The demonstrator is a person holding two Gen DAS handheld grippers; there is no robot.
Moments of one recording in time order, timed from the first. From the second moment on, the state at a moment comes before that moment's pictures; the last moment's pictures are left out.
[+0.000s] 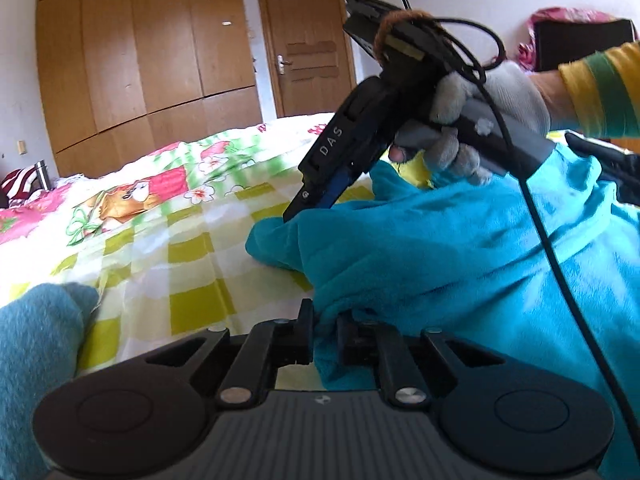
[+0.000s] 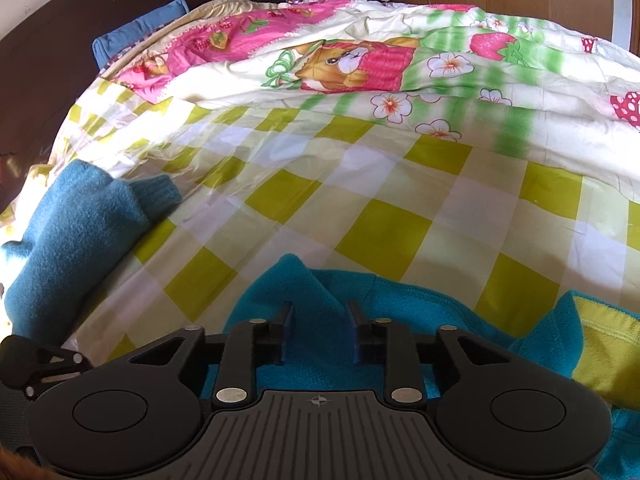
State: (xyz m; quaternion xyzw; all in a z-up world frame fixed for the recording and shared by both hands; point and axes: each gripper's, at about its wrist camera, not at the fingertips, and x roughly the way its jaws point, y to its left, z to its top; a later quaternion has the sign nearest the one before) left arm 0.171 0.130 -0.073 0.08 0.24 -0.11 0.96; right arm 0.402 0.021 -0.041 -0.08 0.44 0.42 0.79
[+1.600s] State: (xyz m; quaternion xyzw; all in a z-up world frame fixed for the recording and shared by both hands) left arm 0.106 0.162 -0.057 0.03 0.33 0.09 0.94; right arm 0.305 0.010 -0.005 -0.01 0.35 0.34 0.87
